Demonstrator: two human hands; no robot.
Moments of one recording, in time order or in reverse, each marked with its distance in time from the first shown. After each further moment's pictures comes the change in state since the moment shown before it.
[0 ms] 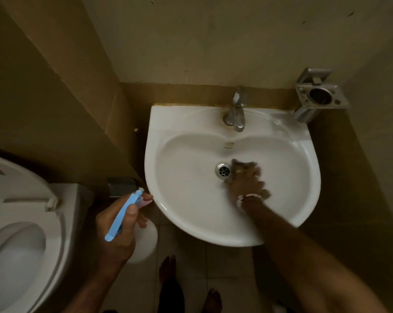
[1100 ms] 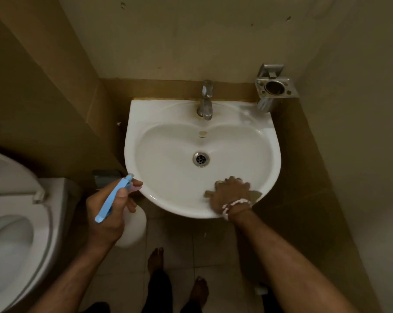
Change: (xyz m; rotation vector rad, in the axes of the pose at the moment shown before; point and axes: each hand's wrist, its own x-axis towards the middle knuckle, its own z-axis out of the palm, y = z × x) left_hand -0.028 0.051 0.017 -0.022 -0.038 0.044; right_hand -0.104 0.043 -0.055 -0.215 -0.124 -0.188
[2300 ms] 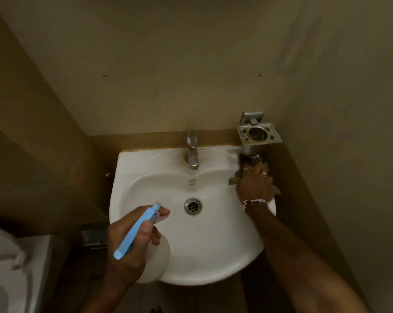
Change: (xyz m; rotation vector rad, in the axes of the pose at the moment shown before) left_hand 0.065 0.042 0.082 -0.120 -0.075 0.140; right_hand 0.149 0.096 -0.041 0.186 0.605 0.321
